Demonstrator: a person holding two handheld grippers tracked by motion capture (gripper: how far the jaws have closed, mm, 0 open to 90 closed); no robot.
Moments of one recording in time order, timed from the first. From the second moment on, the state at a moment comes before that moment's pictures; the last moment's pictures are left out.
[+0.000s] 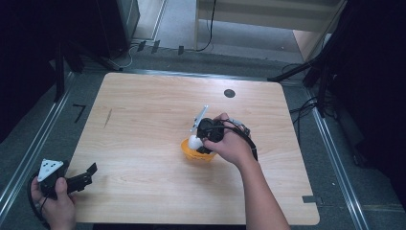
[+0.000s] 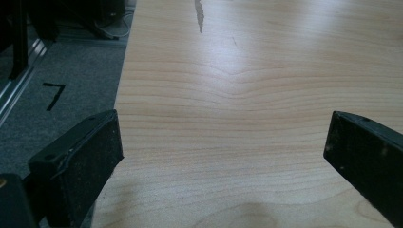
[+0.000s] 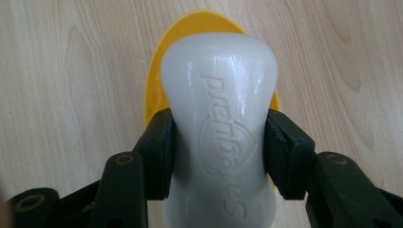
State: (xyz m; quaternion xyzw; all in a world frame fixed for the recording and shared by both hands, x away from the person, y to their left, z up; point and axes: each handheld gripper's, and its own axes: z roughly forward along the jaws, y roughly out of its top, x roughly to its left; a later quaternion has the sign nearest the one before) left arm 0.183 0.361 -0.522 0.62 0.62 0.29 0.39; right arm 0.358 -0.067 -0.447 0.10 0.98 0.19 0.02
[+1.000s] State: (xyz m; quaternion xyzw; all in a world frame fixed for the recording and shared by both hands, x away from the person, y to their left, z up) left arm 0.183 0.362 -0.522 0.61 0.62 0.29 0.40; right arm 0.364 -0.057 -0.469 0.08 0.98 0.16 0.02
